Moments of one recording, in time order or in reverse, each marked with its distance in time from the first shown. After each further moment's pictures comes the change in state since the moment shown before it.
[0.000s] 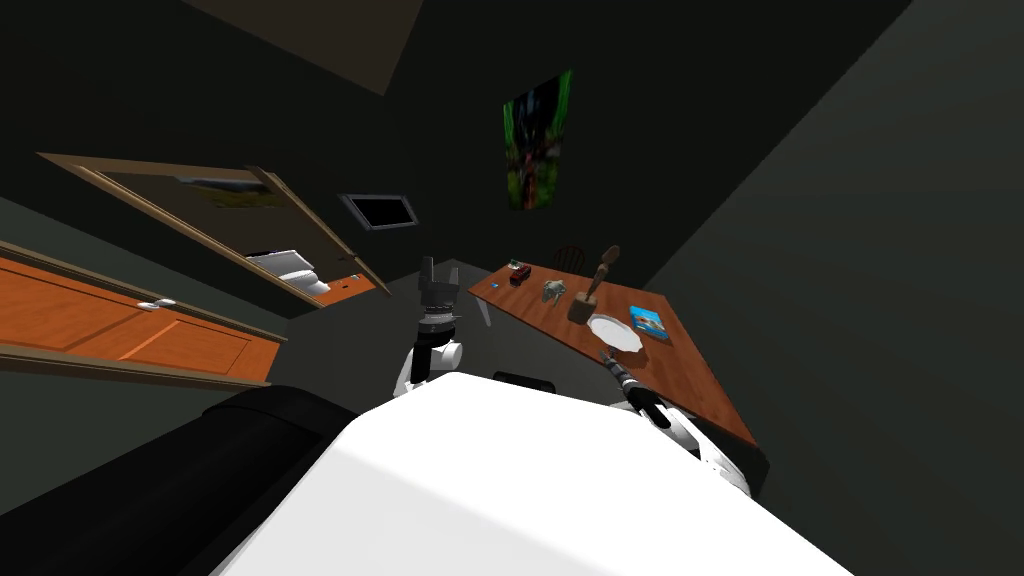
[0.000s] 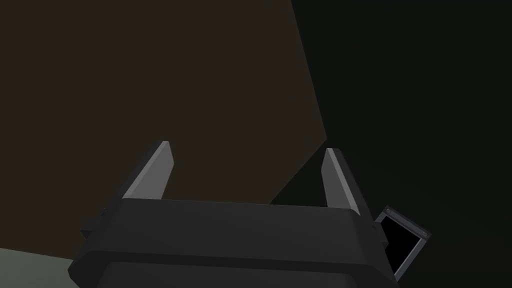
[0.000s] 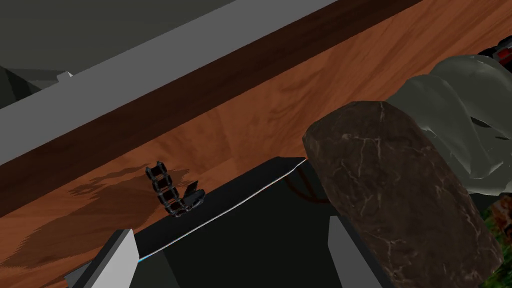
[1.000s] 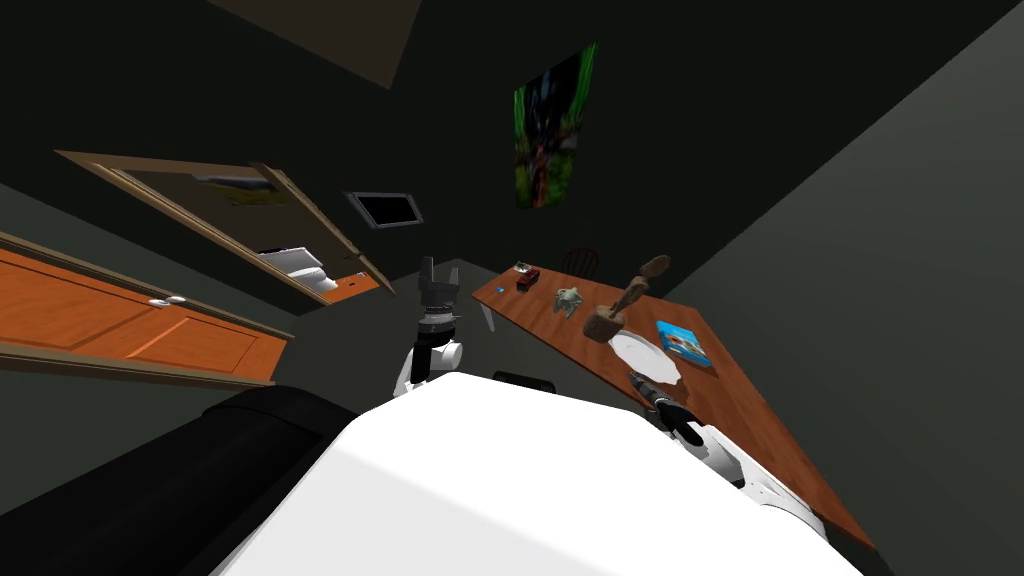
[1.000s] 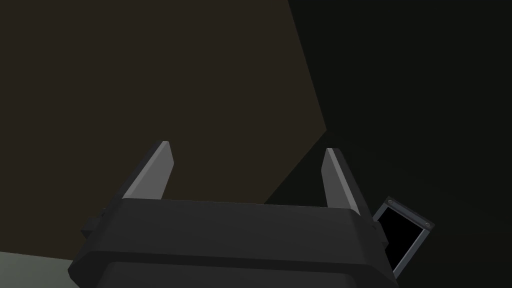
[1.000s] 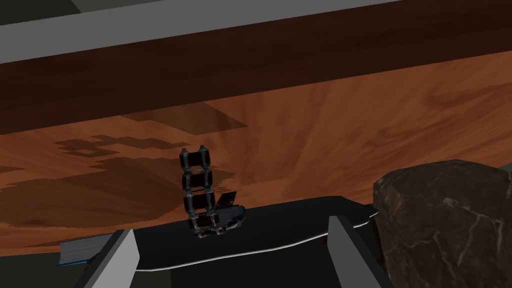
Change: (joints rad) left arm 0.000 0.000 0.000 0.000 0.000 0.000 0.000; right arm 0.001 -0.134 0.012 0.152 0.048 0.104 0.041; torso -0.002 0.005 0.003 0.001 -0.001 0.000
